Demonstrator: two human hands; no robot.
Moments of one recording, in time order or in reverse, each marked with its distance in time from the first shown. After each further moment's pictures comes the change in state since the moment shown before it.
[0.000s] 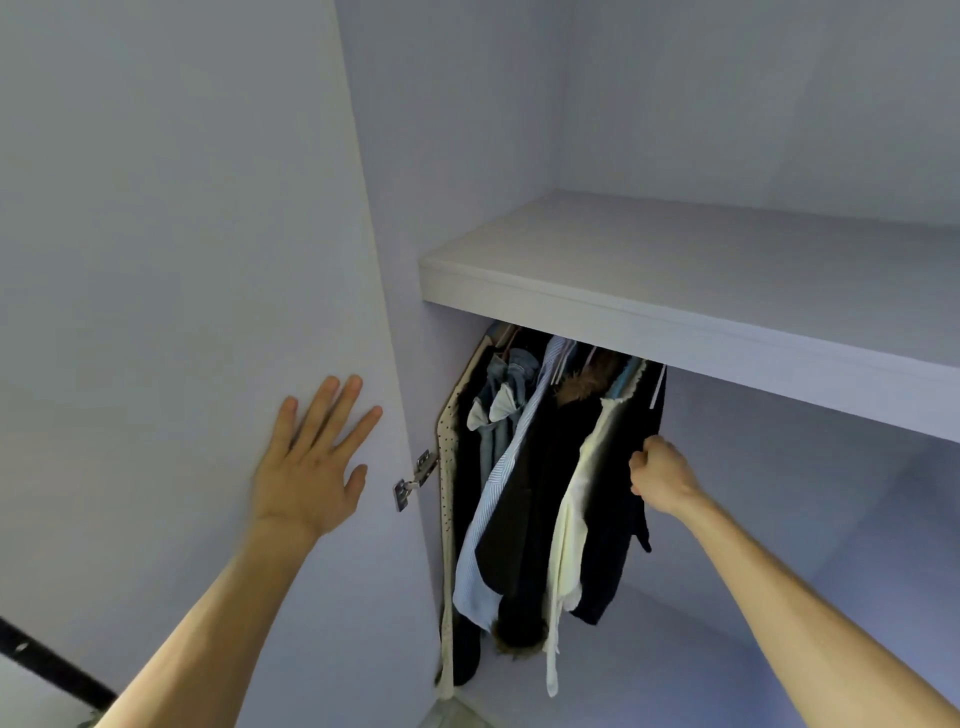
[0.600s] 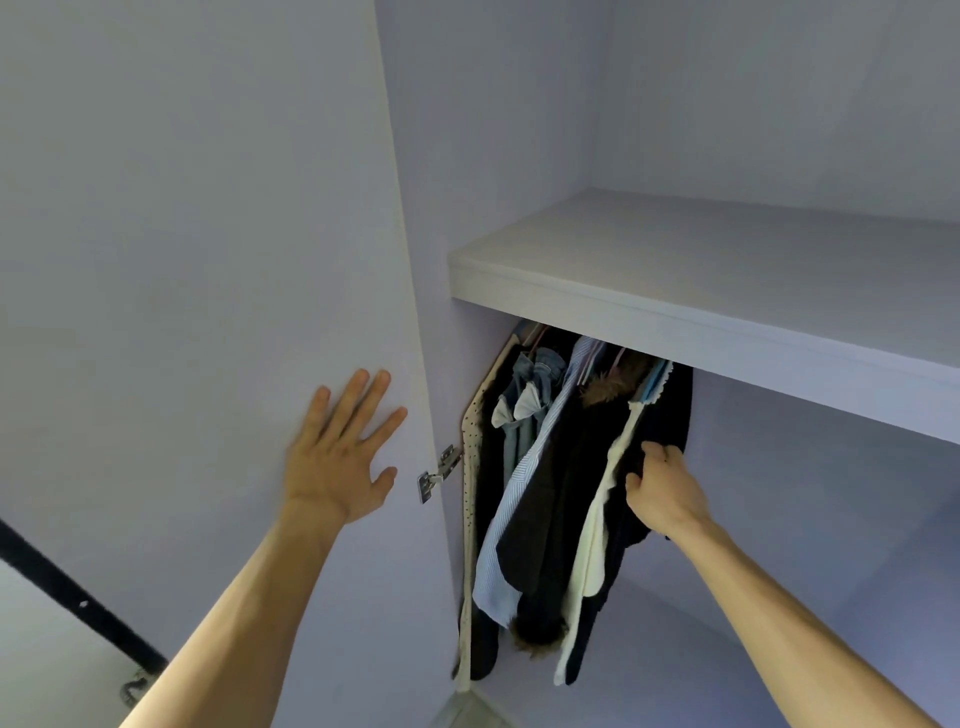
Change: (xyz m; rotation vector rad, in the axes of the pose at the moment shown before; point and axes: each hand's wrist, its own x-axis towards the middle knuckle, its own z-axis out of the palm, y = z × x) left_hand -0.001 0.003 -0.022 0.179 -0.256 -0.051; right_hand -0.014 -0.012 0.025 -0.204 0.032 -0.123
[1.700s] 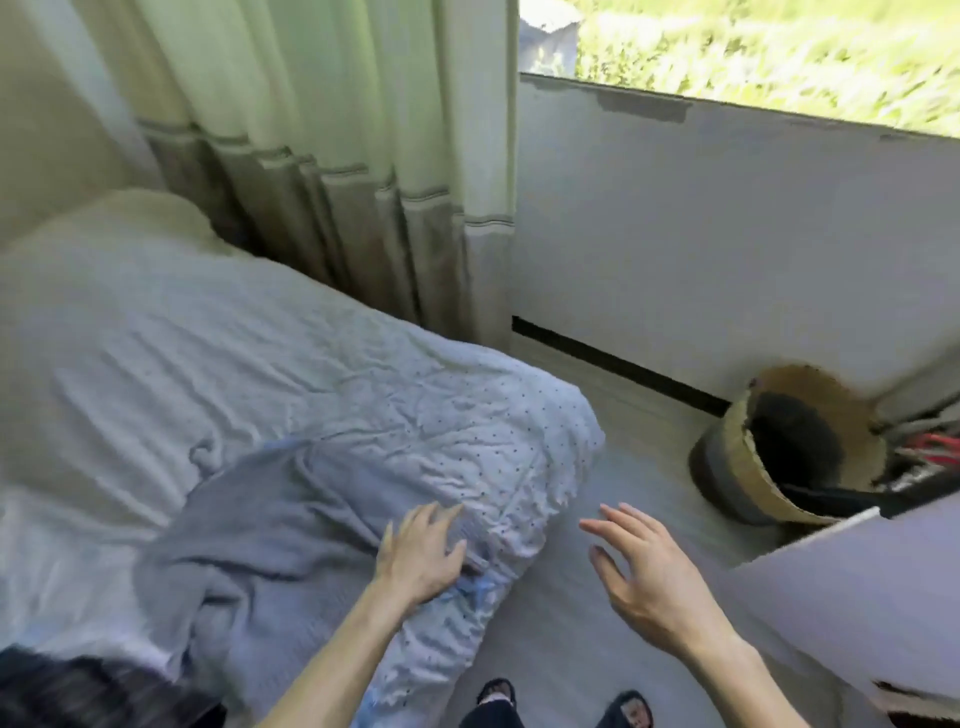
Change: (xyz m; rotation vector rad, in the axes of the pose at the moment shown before) left_hand -0.806 0.051 -0.109 -0.760 -0.935 -1.571; right_hand -0.596 -0.215 0.206 -0.085 -0.918 -1.583
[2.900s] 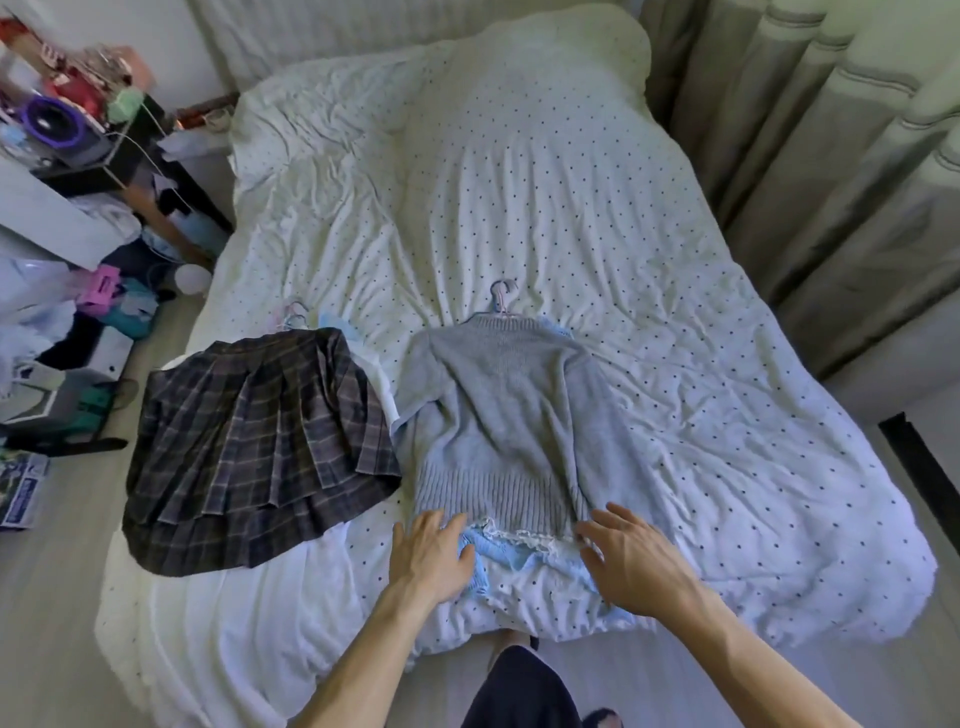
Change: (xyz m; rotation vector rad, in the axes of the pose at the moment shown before) left_hand -0.125 -0.149 0.085 -0.427 0.039 -0.855; right_hand 0.159 -0.169 0.188 -0.501 -0.759 -0.855
